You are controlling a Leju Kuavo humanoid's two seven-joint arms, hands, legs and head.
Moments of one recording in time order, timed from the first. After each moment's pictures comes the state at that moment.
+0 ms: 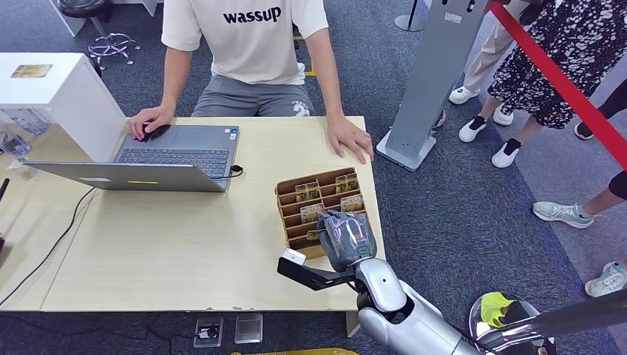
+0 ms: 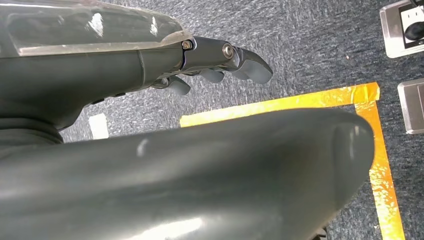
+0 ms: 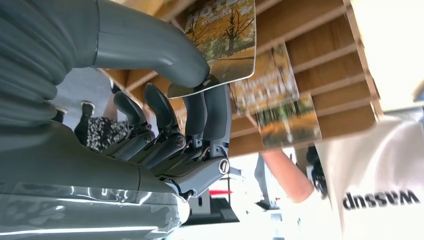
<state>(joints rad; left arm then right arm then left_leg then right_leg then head) -0.07 0.03 -0.73 -0.19 0.82 0.15 -0.08 -0.40 -0.16 0.76 -1.26 1.00 -0.27 0.38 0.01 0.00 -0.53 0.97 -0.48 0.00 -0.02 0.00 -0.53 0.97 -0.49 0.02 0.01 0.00</state>
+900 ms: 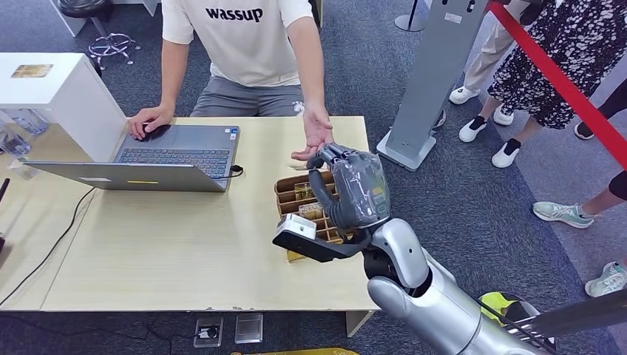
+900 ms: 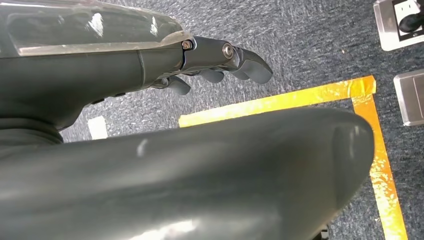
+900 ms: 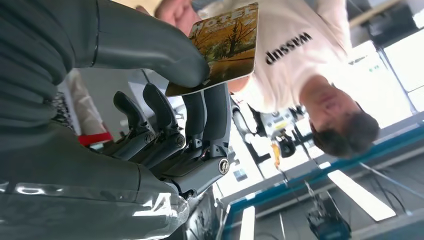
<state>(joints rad) -0.08 0.03 -0.77 -0.19 0.84 0.13 -0.08 -0.54 -0.20 0.72 -1.55 0.92 -0.44 0.24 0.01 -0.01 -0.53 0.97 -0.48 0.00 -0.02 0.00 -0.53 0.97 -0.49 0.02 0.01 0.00</state>
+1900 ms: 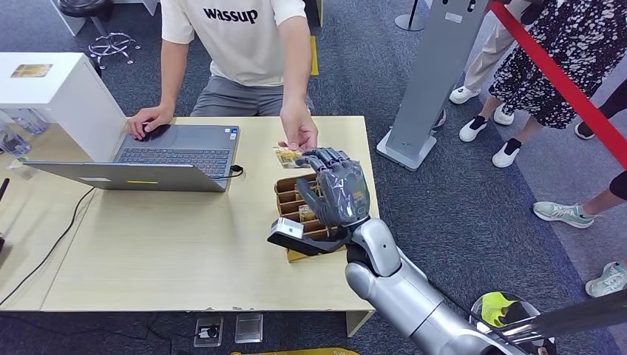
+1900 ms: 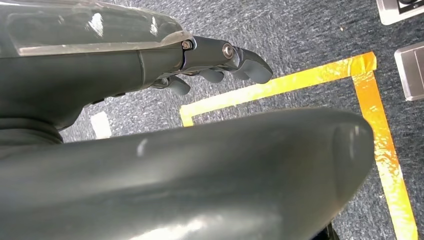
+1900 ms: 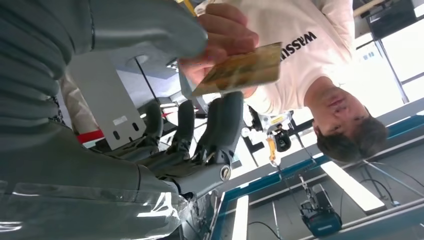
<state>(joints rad) -0.09 0.03 -0.83 -0.19 0.88 0.07 -0.07 -0.55 -0.03 0.64 -1.09 0.94 -0.69 -0.04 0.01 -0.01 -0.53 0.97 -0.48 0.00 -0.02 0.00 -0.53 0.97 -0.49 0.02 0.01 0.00</state>
